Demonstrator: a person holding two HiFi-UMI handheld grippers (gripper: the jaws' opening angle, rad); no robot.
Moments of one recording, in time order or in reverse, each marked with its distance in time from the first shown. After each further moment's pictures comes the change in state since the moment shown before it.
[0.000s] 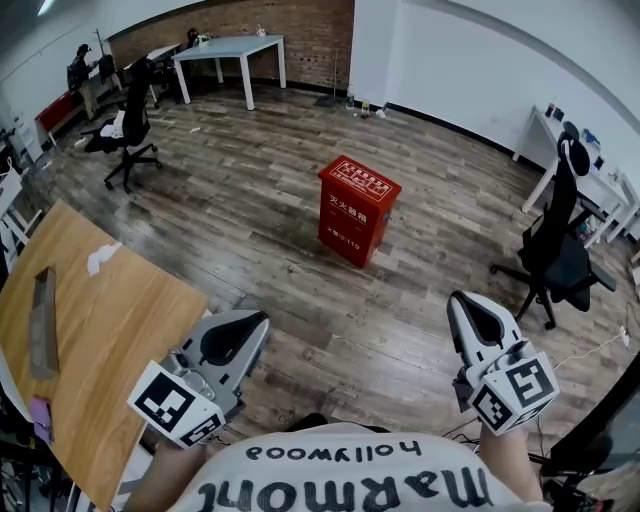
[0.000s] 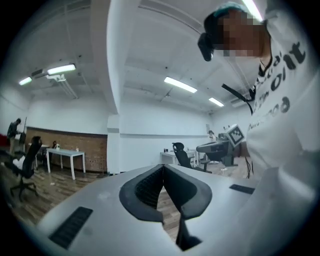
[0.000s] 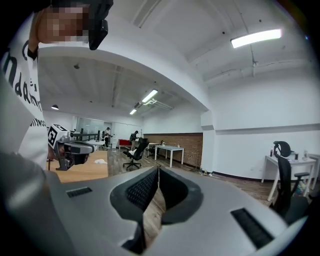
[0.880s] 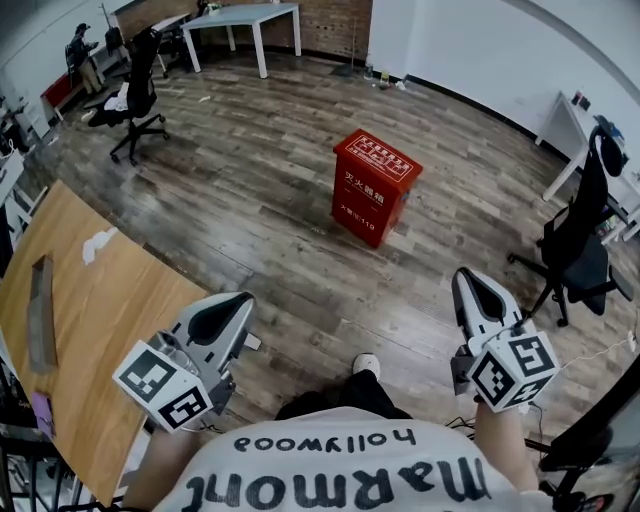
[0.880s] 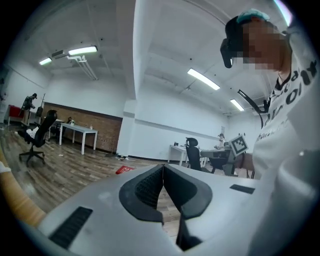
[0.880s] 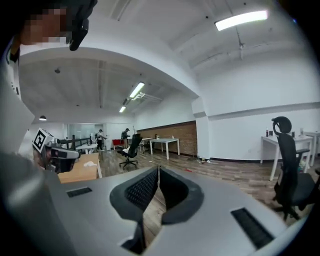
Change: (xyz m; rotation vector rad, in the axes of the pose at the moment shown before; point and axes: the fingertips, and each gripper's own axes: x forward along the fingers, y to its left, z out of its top) left arm 0.032 0.080 -0.050 -0.237 0.101 0.122; right arm 0.097 -0.055 -0.043 0.148 0.073 -0.044
